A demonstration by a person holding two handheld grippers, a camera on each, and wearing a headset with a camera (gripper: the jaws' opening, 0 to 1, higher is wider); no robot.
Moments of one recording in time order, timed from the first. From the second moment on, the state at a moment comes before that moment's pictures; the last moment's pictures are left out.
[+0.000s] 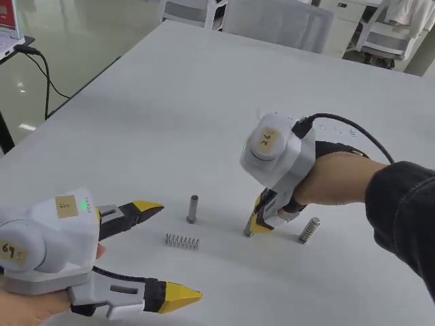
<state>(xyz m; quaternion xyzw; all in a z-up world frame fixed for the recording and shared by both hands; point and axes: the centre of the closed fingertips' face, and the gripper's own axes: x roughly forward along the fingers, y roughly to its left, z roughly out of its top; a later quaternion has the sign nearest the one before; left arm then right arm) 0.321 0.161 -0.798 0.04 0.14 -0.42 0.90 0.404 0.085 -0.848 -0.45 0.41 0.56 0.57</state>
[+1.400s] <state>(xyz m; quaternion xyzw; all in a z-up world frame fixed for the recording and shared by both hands) 0.318 0.158 -0.797 0.04 0.14 -0.42 0.90 0.395 0.109 -0.821 -0.45 0.37 0.57 0.58</state>
